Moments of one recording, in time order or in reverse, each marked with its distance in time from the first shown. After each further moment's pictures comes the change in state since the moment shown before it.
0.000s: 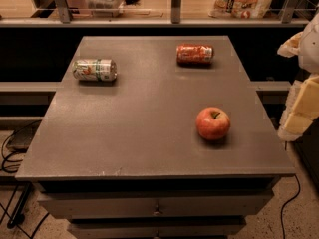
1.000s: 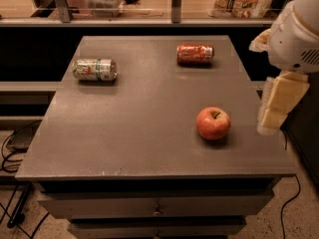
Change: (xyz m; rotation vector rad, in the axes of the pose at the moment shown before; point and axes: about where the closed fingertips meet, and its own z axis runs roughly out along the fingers) arm -0.037 -0.004 0.012 -0.004 -0.003 -0.136
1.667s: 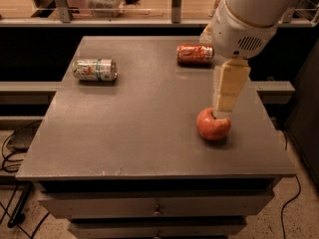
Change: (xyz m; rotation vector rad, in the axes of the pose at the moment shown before) arm -0.080 -0.026 0.025 -0.025 -0.041 -0.174
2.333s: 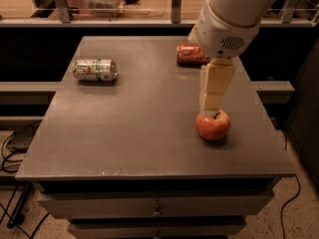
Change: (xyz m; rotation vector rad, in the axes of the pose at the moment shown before) arm -0.022 -0.007 0.008 0.007 -0.002 -0.019
